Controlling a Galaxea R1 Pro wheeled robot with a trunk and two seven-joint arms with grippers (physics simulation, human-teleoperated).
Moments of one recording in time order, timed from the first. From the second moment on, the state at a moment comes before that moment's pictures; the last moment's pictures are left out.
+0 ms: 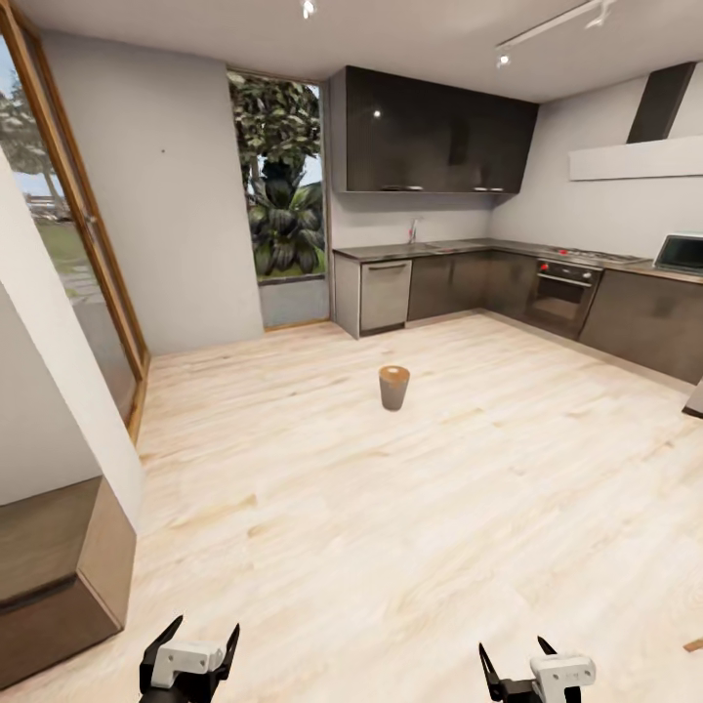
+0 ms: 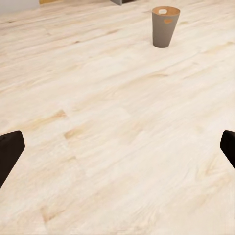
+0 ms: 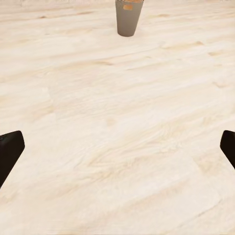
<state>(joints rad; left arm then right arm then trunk) 0.21 0.05 0.00 -1.42 -0.01 -0.11 -0.09 0.21 -0.07 -0.02 -1.32 0.02 -0.16 0.05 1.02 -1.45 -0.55</state>
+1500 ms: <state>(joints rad) 0.21 0.05 0.00 -1.42 -0.01 -0.11 -0.09 0.21 -0.07 -0.02 -1.32 0.02 -0.16 0.05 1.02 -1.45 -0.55</state>
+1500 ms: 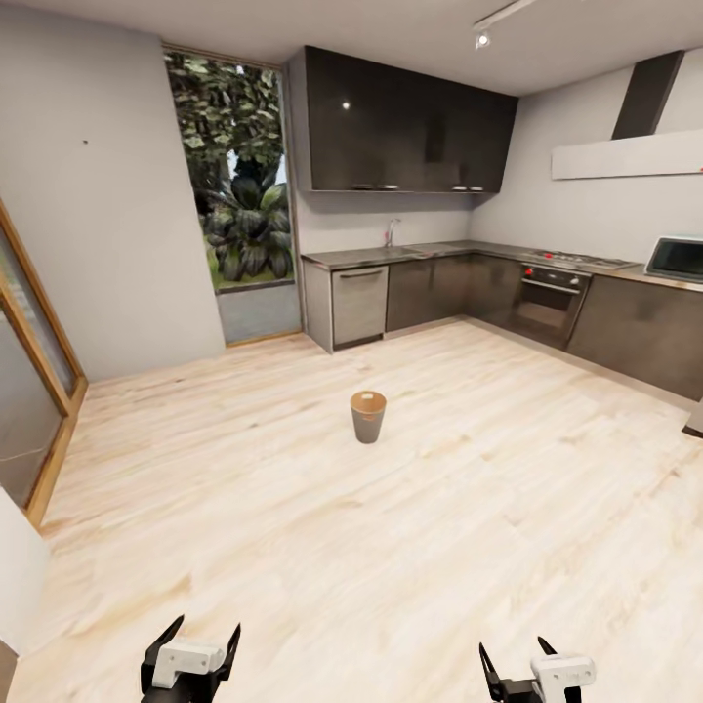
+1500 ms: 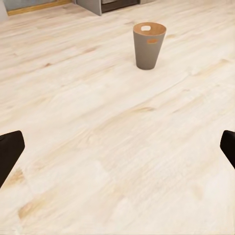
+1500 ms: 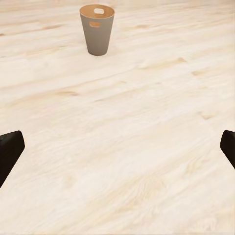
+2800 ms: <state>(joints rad) 0.21 0.05 0.00 -1.42 -0.01 -0.11 -0.09 0.21 -0.07 -0.02 -1.32 0.02 -0.16 0.05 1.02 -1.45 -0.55</state>
